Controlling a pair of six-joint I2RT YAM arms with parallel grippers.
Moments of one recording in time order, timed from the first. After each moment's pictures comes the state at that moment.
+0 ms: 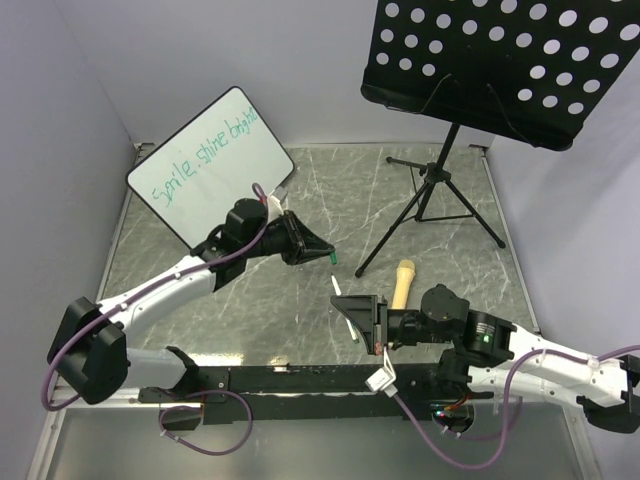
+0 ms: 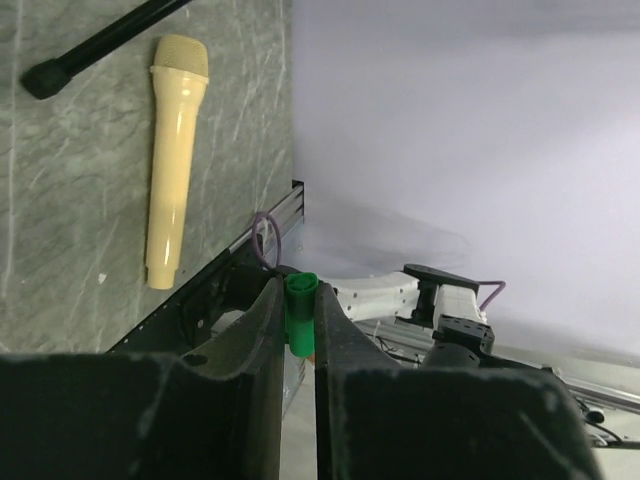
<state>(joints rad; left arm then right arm) -0.65 1.29 0.88 0.08 0.50 -1.30 1.20 0.56 0.58 -0.22 -0.28 -1.90</state>
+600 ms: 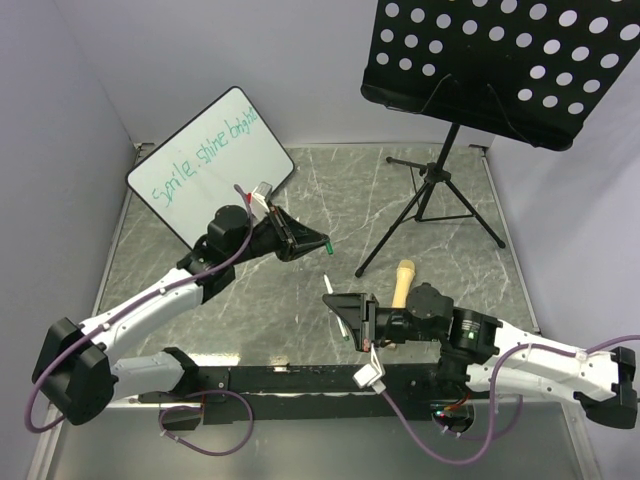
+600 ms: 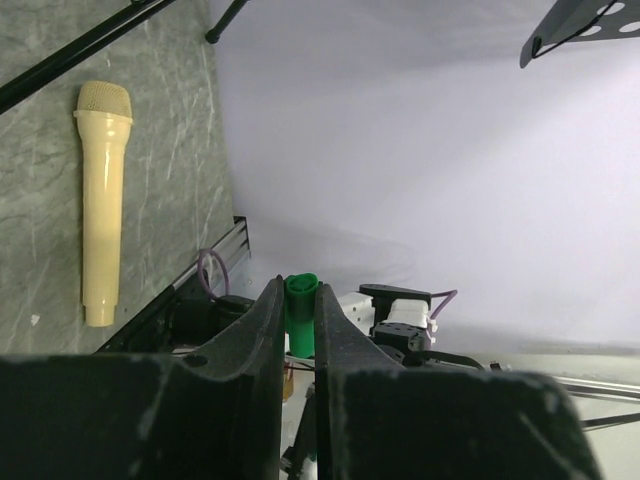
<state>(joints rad) -0.65 1.16 0.79 0.24 0.43 -1.39 1.20 0.64 0.57 -0.15 -0.25 -1.87</state>
